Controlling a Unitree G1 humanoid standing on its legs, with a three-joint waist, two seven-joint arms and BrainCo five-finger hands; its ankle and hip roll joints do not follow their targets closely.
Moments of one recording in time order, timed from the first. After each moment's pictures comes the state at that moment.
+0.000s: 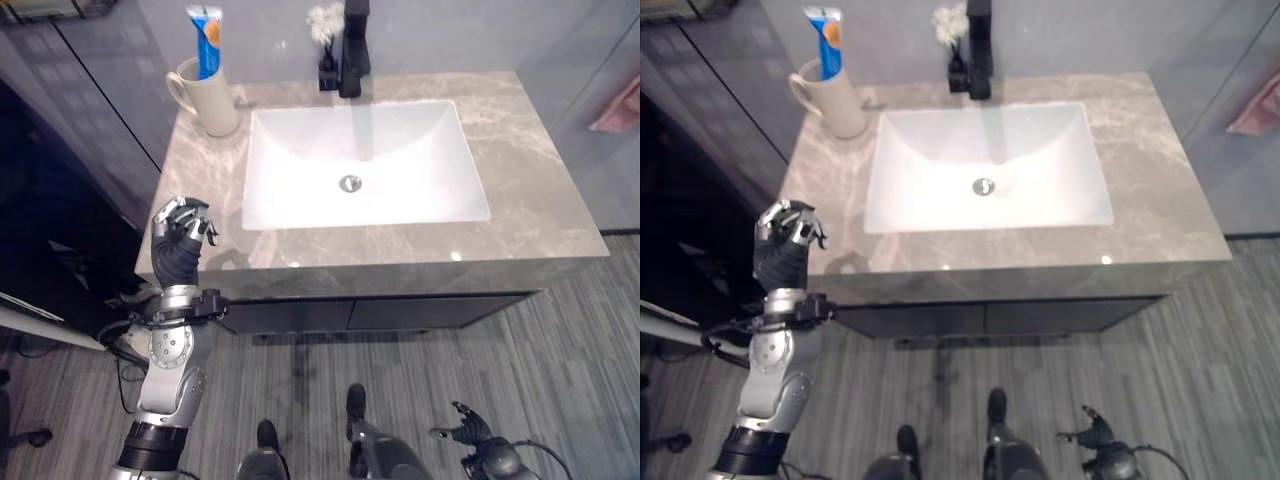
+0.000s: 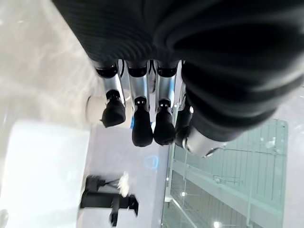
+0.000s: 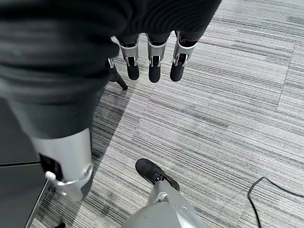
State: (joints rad) left arm -0.15 0.33 -0.05 -0.14 -0.46 -0.32 0.25; right arm -0.02 -0.40 0.34 1.03 0.02 -0.11 -0.12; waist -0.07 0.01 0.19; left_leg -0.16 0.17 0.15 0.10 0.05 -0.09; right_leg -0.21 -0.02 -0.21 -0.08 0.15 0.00
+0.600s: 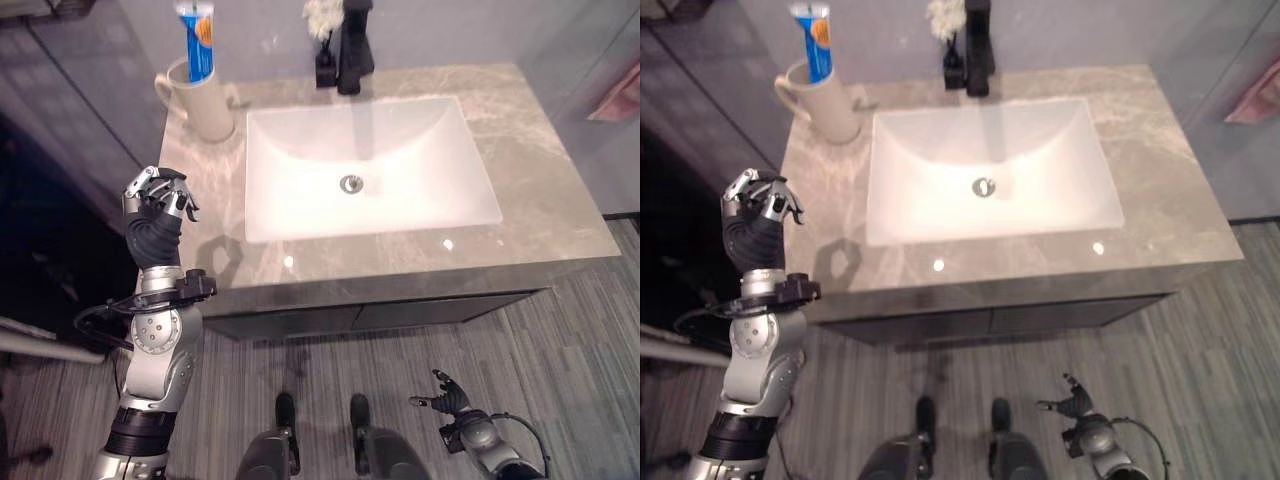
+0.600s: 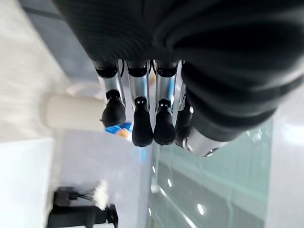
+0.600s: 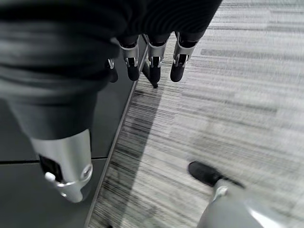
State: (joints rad) left arm -0.19 0.39 -0.01 -0.18 -0.40 -0.34 0.30; right arm -0.07 -0.36 0.34 0.97 0.02 -0.12 -0.15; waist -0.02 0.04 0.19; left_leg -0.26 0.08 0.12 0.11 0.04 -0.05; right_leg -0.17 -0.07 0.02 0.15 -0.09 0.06
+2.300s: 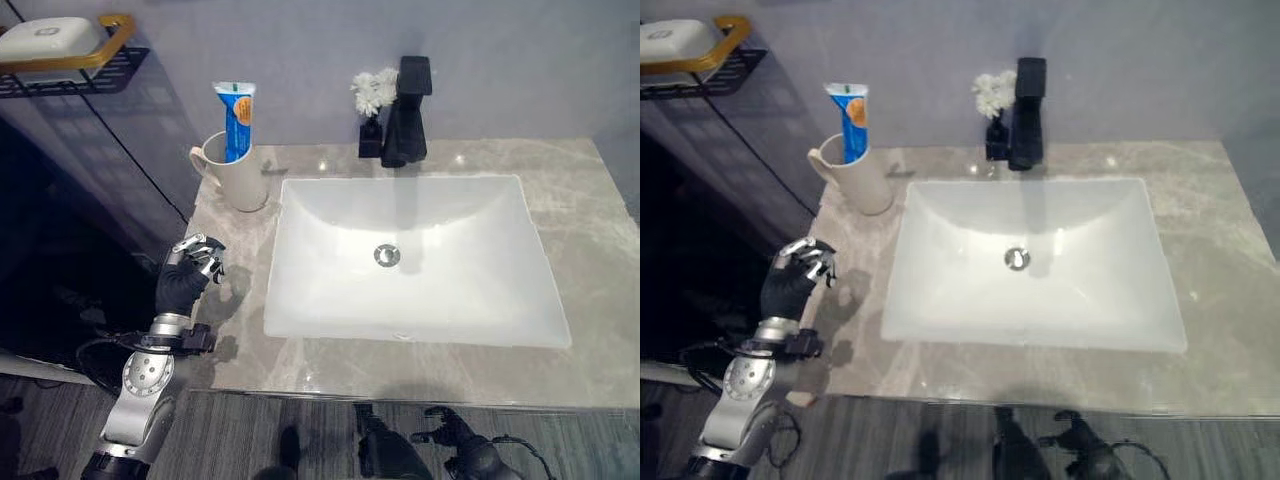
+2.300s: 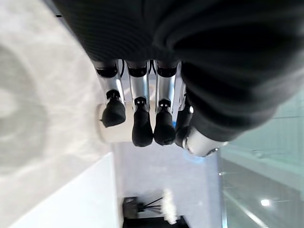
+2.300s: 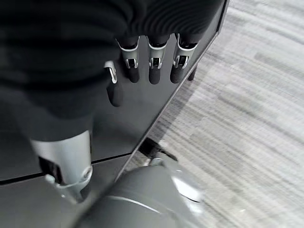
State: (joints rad) left arm 0.04 0.51 -0.08 -0.16 -0.51 -0.26 0.11; right arm -0.01 -0.37 0.38 0.95 -0.09 -0.07 -0.11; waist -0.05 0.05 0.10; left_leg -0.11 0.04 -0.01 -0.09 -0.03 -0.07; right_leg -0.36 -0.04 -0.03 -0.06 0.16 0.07
